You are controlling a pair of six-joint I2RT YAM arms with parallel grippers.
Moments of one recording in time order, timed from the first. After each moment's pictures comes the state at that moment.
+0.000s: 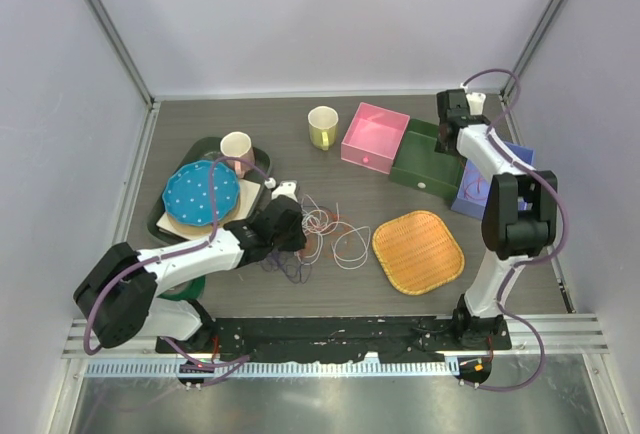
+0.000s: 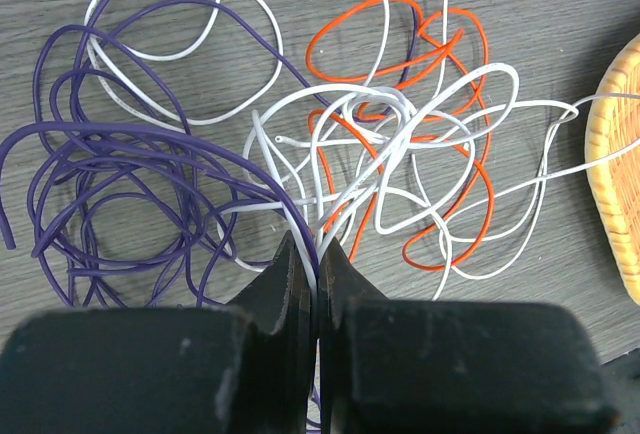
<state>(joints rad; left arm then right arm) -0.82 1.33 0.67 -0.17 -0.19 -0.70 0.08 1.80 1.42 -0.55 0.54 0.31</state>
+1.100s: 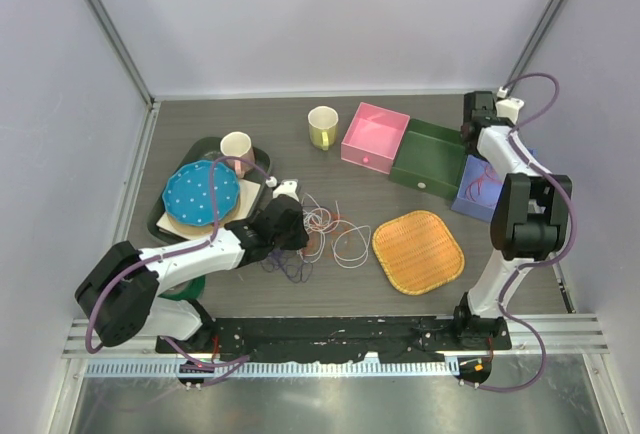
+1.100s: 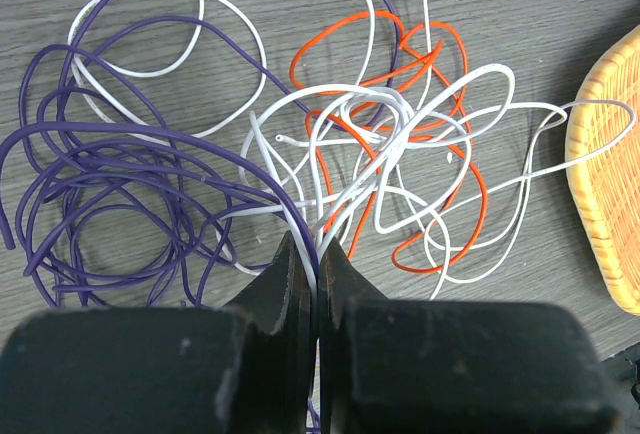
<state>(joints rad) -0.82 1.34 0.67 -0.13 -0.18 -0.70 -0.04 1.82 1.42 -0.58 0.76 0.39</state>
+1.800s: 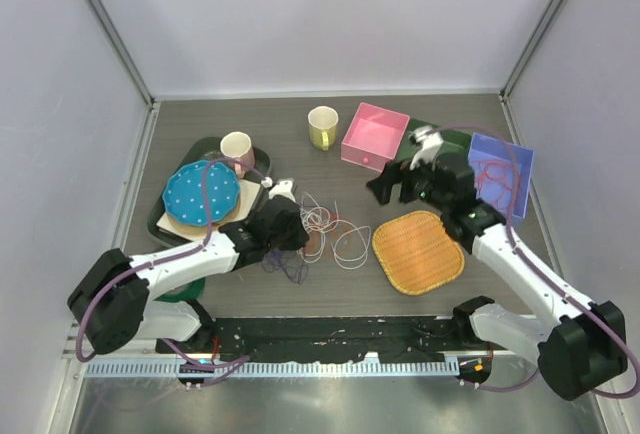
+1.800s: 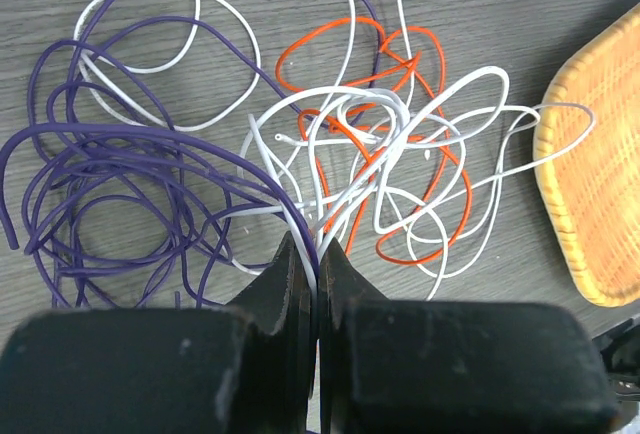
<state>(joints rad) -0.82 1.30 0.66 -0.13 -0.17 -0.73 0.34 1.05 0.82 -0.09 -0.16 0.20</state>
